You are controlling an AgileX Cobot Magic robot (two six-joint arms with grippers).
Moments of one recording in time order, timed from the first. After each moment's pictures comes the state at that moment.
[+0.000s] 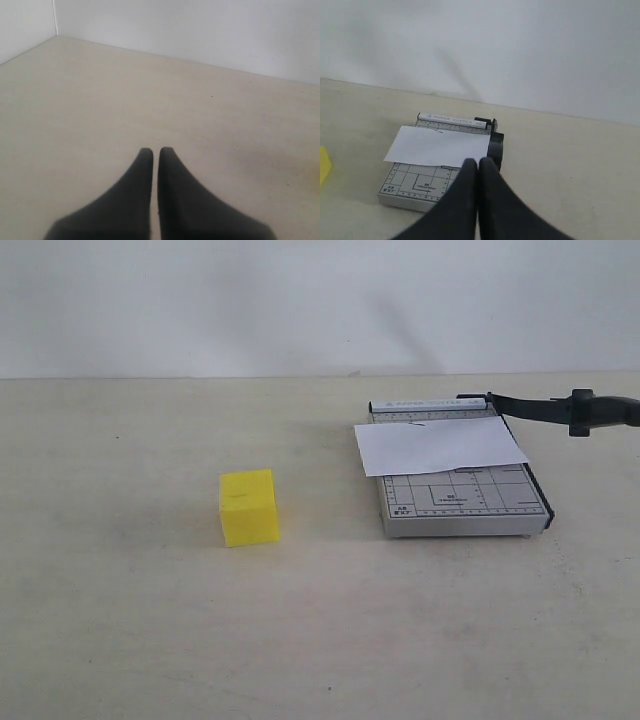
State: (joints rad) left arm 0.12 0.00 0.00 -0.12 0.34 0.03; right arm 0.12 0.46 -0.57 0.10 0.45 -0.17
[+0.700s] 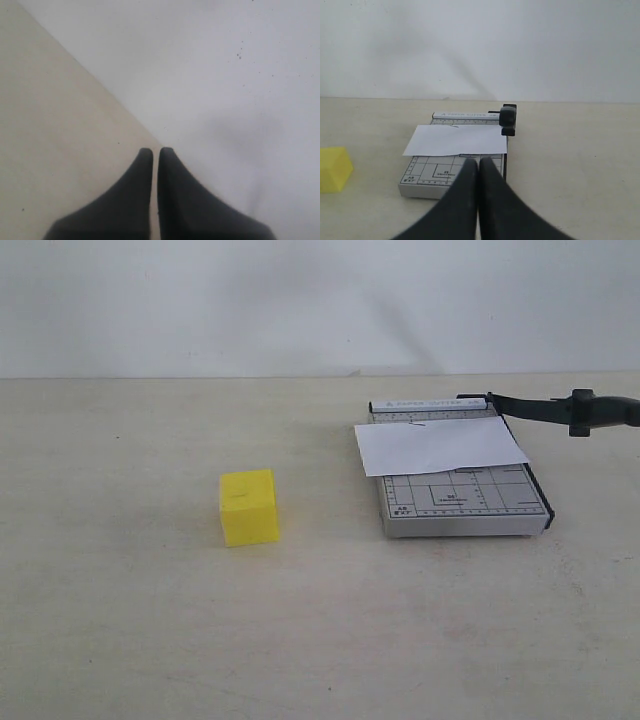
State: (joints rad) left arm 0.12 0.00 0.00 -0.78 0.19 0.00; right arm 0.12 0.16 -0.29 0.16 0.38 -0.10
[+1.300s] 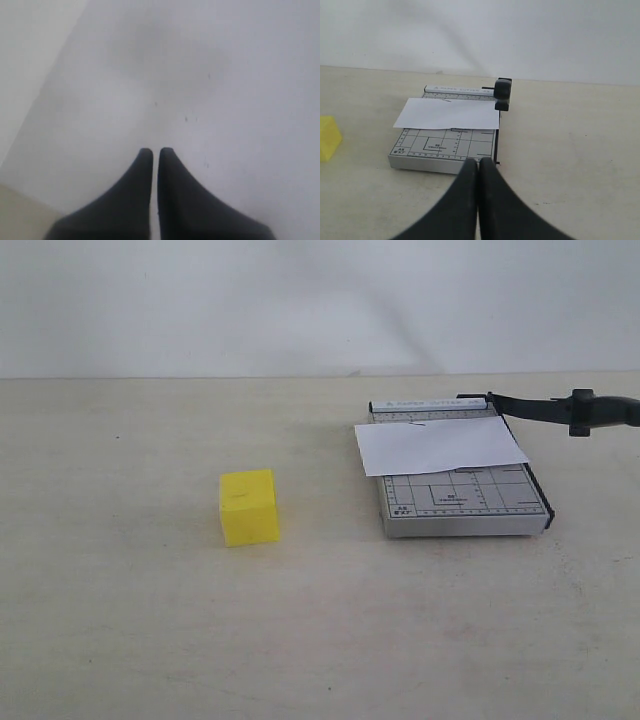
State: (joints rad) left arm 0.12 0.24 -0.41 -0.58 0.00 0.14; right arm 0.12 0.16 -0.28 0.11 0.47 -0.10
